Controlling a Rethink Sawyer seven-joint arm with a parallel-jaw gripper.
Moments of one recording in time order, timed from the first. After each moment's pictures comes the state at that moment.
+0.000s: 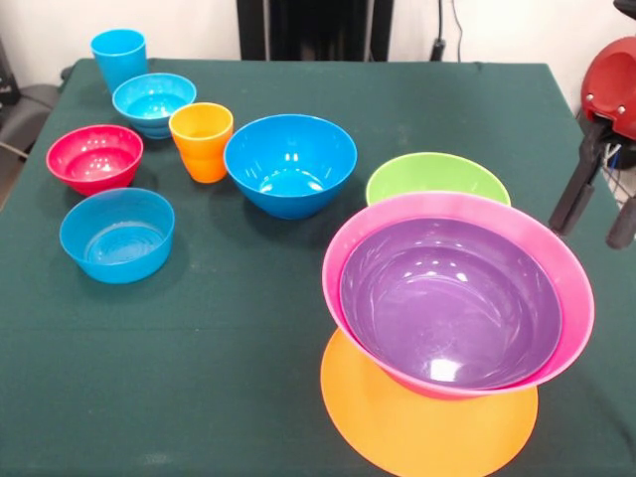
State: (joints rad) arm 0.28 -0.22 -0.55 0.76 0.13 0.72 1.63
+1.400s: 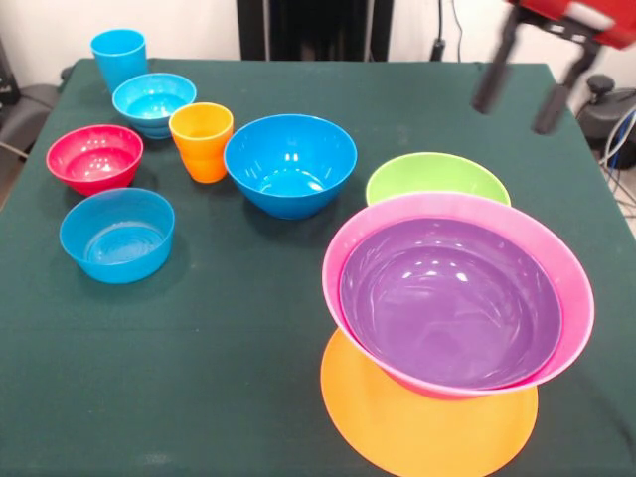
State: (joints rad) arm 0.31 -0.47 -0.52 1.20 0.11 0.53 1.63
